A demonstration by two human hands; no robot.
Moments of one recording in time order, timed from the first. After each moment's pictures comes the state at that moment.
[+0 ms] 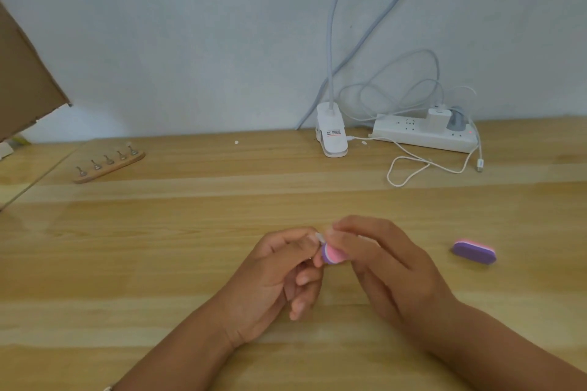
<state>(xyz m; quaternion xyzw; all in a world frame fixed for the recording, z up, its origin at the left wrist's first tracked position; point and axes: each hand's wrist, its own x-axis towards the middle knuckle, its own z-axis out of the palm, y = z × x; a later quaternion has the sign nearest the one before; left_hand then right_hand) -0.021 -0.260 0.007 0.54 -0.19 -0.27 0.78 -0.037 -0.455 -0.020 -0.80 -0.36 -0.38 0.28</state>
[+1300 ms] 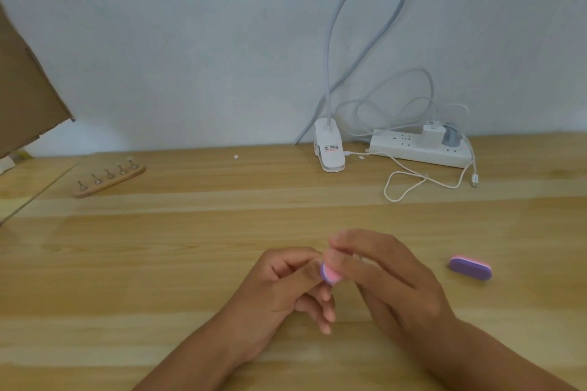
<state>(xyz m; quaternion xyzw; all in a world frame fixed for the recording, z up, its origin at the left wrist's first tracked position) -0.021 -0.265 0.006 0.58 -0.21 -0.23 0.76 -0.037 -0.454 -0.017 -0.78 -0.36 -0.43 0.29</state>
